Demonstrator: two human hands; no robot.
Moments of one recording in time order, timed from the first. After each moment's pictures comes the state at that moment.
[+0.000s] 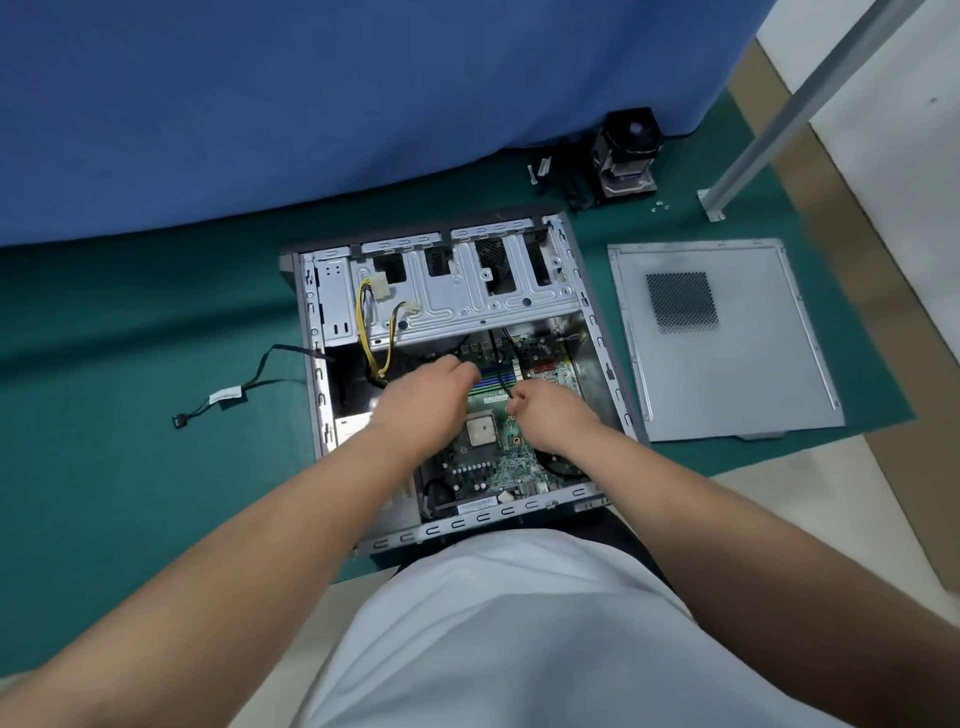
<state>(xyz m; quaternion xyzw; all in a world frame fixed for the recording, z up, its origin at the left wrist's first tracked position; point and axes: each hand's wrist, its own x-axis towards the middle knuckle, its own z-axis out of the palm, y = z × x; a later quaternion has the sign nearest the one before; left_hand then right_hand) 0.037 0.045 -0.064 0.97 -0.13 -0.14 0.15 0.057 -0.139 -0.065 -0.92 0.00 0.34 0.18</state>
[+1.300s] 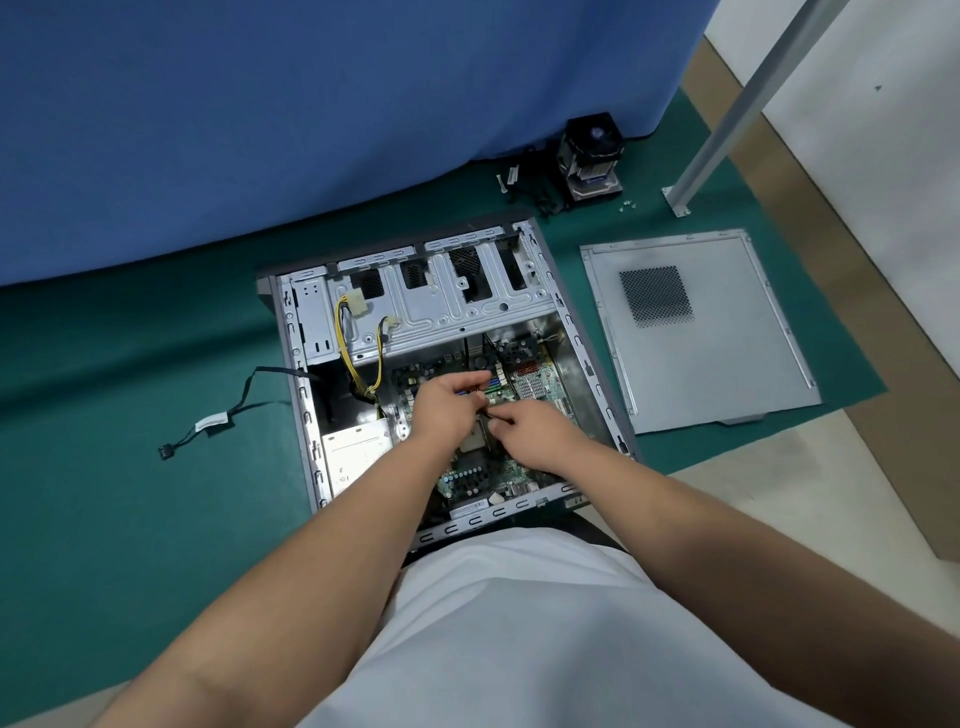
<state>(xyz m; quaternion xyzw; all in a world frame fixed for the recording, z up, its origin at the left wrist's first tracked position) 0.042 -0.004 -0.091 0.72 0.26 -0.19 0.62 0.036 -0.146 -0.073 -0.89 0.01 0.34 0.29</state>
